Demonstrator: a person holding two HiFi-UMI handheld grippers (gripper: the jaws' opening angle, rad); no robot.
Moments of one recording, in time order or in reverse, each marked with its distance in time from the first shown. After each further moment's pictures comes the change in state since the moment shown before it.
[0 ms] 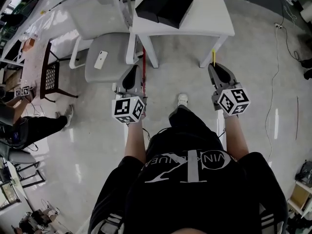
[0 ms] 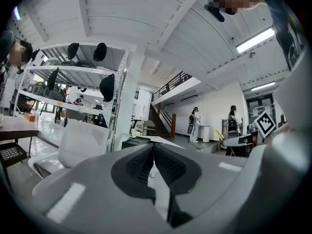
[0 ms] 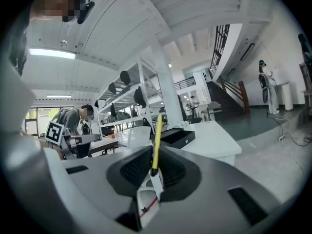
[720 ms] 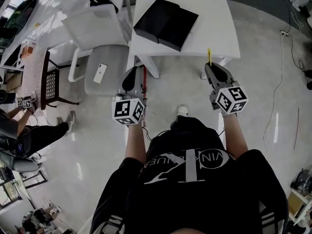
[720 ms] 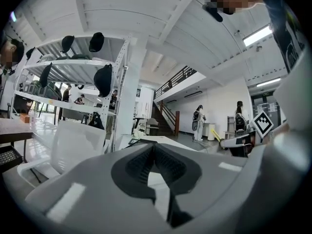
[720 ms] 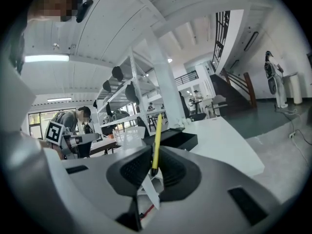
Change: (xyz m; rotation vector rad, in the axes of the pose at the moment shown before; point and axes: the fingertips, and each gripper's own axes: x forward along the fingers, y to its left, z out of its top) left arm 0.136 0.040 0.018 0.010 0.026 0.038; right arm 0.134 -0.078 0.033 0.029 0.047 0.070
